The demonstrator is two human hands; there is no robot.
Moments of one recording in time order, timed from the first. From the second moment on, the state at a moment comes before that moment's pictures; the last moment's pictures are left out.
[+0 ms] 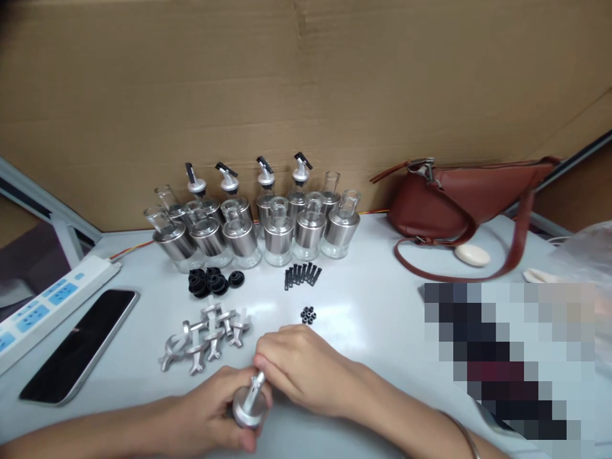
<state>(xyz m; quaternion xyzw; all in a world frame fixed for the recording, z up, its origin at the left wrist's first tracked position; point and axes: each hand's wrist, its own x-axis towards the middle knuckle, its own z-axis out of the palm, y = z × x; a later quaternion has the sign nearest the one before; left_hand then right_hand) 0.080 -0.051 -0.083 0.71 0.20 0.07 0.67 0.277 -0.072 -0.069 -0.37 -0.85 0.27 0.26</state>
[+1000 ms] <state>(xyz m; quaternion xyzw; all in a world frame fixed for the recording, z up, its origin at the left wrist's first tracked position) 0.080 -0.052 -0.080 0.73 0.20 0.08 0.65 0.349 -0.032 -0.071 -0.66 -0.67 0.30 0.14</state>
